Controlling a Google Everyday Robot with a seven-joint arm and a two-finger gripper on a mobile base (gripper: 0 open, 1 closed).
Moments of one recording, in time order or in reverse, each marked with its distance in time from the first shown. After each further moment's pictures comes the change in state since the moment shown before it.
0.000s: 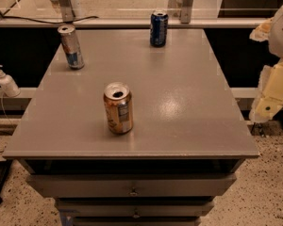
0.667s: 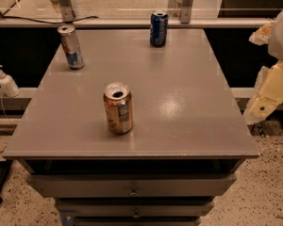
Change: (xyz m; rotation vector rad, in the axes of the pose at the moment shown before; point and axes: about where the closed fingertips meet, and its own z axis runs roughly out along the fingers) arm -0.001 0.000 0.006 -0.012 -0.066 0.058
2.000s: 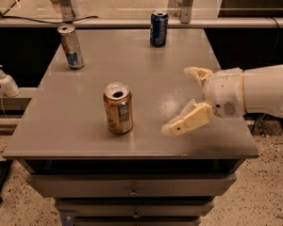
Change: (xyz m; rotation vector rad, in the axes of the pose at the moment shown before) arm -0.108 0.035 0.110 -0.107 -0.788 0.140
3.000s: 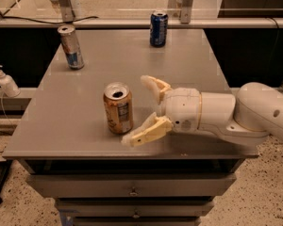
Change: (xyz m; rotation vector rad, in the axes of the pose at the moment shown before) arm -0.041 0.052 0.076 -0.187 -0.401 -0.008
